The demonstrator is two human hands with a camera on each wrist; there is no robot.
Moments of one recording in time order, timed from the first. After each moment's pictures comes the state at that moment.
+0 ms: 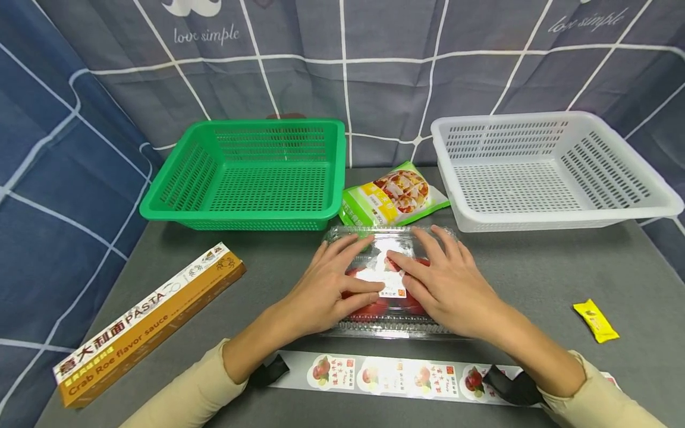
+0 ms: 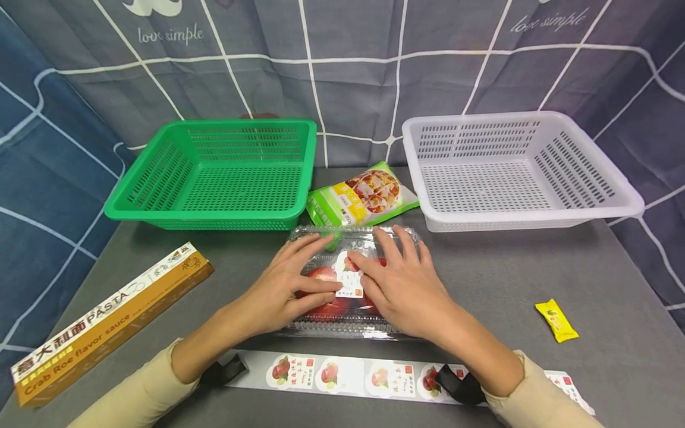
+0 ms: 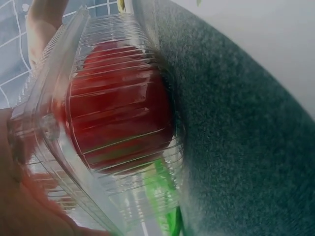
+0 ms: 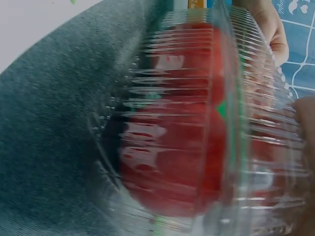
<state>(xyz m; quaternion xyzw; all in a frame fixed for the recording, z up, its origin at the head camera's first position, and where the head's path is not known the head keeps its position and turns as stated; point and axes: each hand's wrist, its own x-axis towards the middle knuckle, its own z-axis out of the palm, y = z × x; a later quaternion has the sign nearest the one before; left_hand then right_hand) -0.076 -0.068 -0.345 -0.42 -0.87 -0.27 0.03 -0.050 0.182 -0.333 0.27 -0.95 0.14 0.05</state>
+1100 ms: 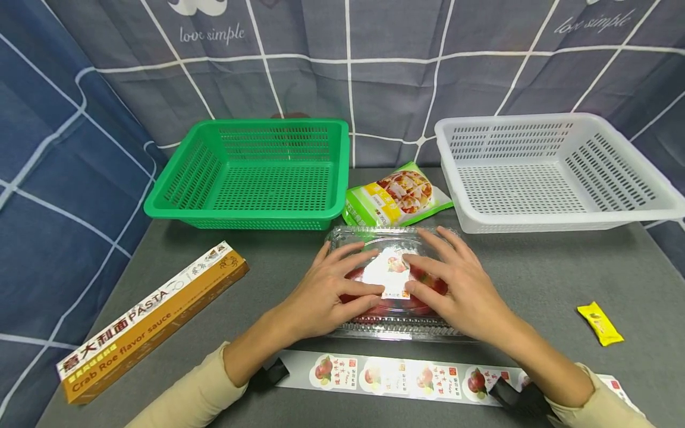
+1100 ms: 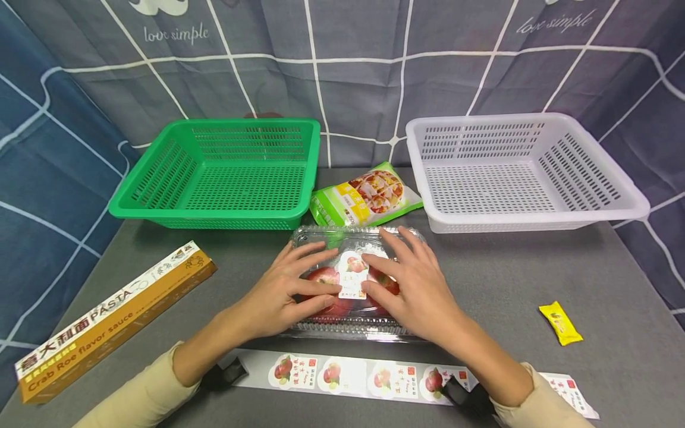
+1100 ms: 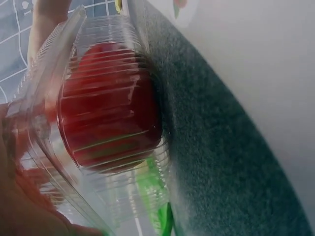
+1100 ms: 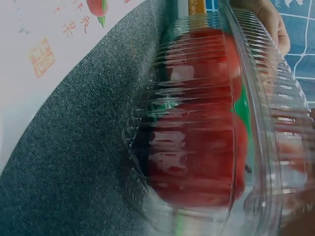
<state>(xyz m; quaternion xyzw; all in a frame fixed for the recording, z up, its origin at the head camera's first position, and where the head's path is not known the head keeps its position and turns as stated) -0.073 -0.072 -0.351 -0.42 -0.86 -0.30 0.04 -0.048 0.191 -0.342 0.24 -0.92 0.29 0.10</state>
